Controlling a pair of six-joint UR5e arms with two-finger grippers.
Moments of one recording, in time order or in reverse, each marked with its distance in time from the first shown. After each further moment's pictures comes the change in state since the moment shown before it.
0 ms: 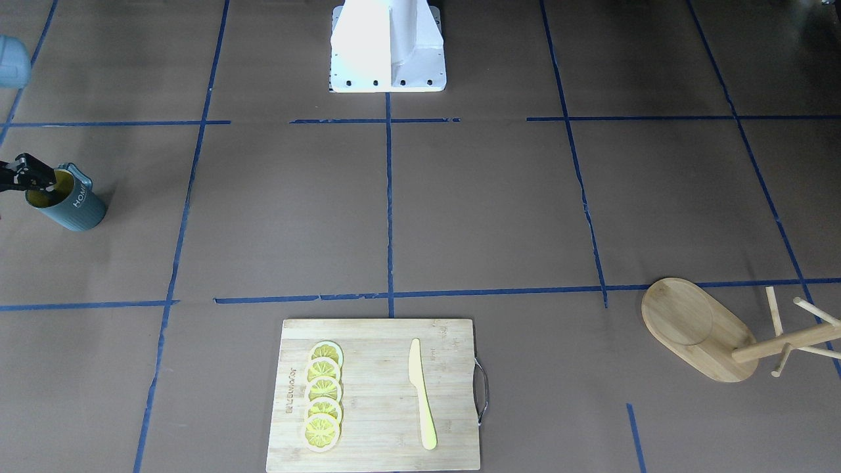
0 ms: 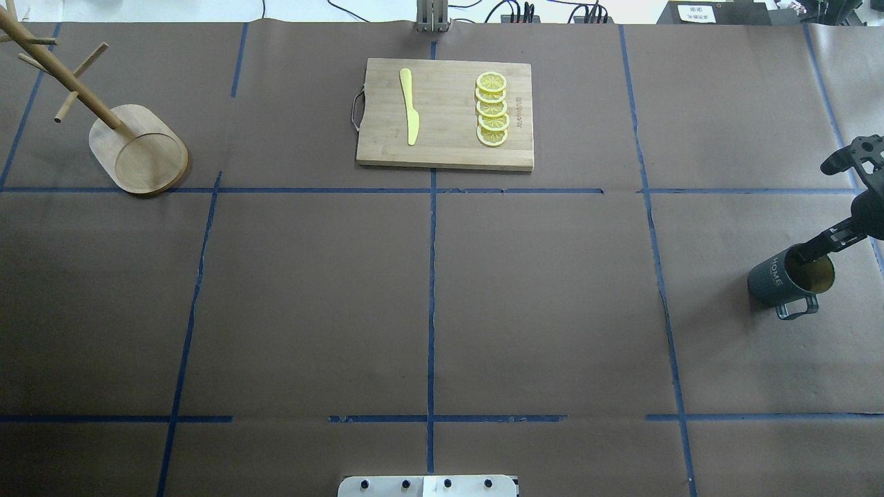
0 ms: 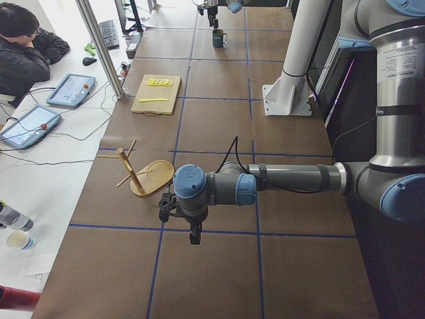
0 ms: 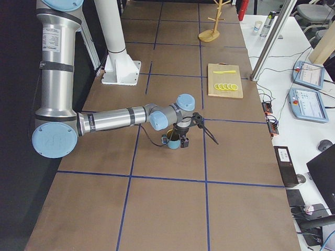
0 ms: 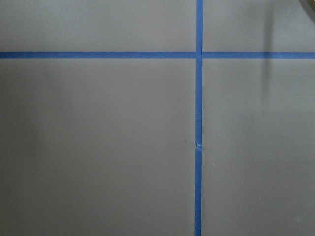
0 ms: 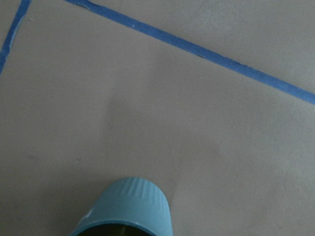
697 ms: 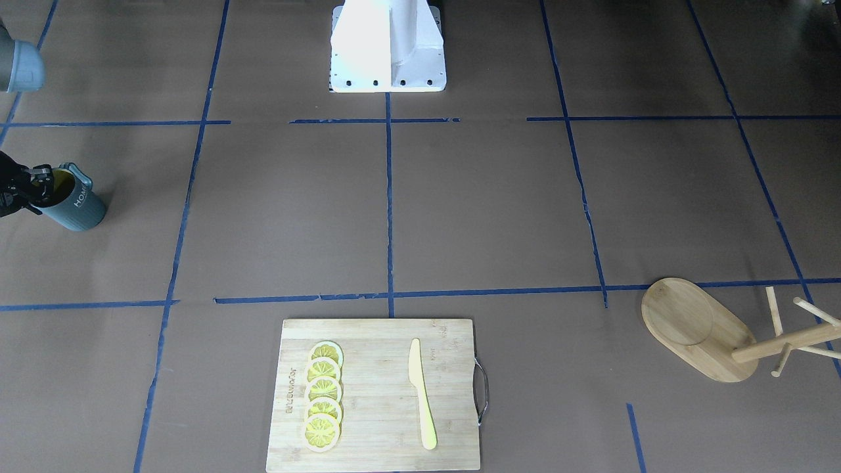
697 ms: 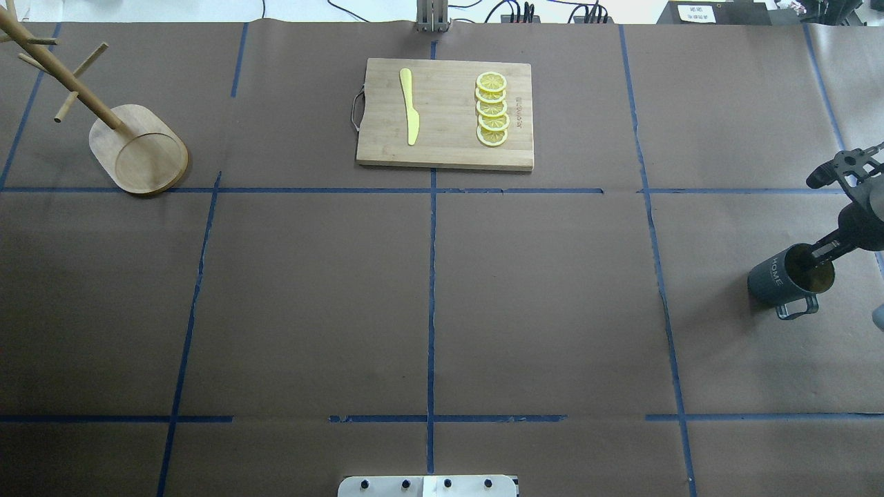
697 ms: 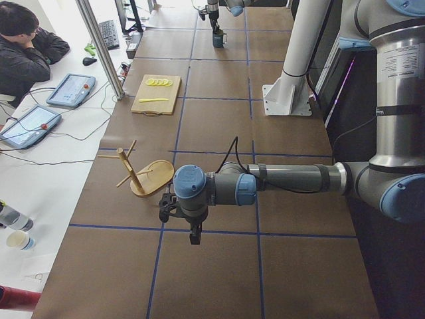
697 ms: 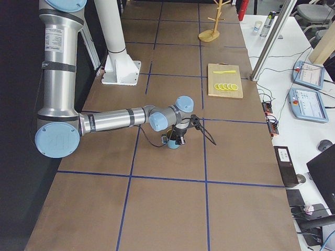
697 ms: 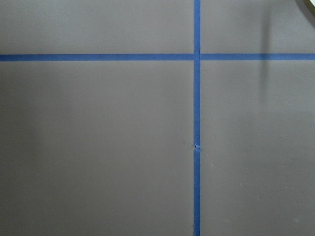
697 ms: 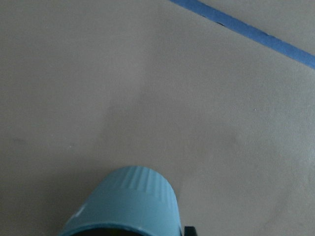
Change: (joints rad) left arm 0.000 0.000 0.000 0.000 0.000 0.000; right arm -0.032 -0.002 -0.013 -0.003 -0.009 0.003
